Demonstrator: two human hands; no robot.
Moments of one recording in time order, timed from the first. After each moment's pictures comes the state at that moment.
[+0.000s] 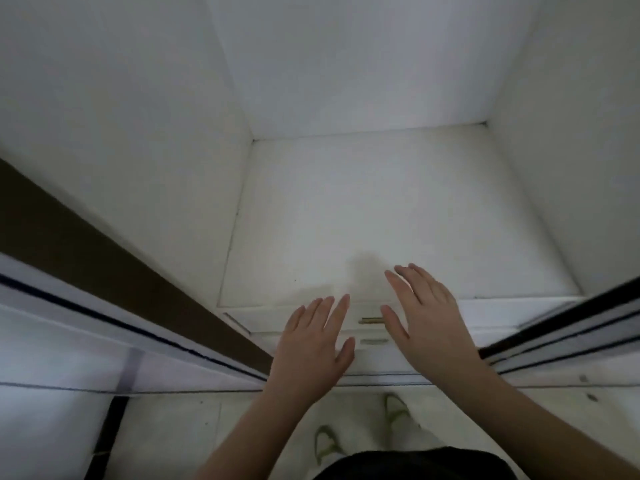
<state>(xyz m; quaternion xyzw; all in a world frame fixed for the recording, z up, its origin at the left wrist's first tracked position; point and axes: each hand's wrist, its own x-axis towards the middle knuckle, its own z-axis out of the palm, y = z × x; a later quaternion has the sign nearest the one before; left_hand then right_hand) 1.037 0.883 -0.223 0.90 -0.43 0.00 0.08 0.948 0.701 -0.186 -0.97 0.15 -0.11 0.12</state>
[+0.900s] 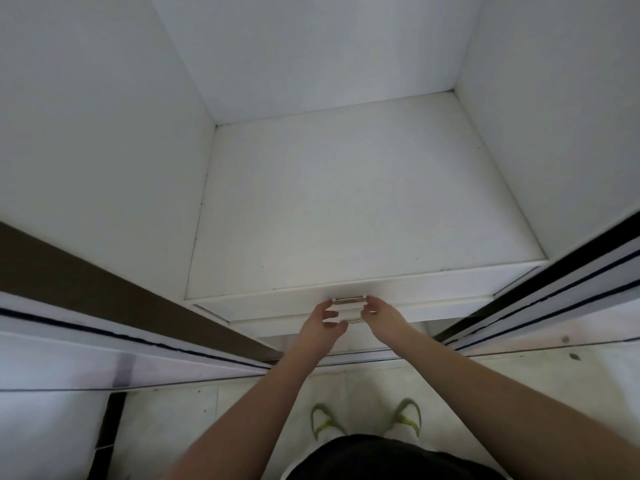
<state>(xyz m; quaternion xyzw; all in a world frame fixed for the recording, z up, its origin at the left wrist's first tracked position) 1.030 0.817 -0.322 0.83 -0.07 -0.39 0.39 0.958 0.678 -0.318 -0.74 0.39 0.16 0.52</state>
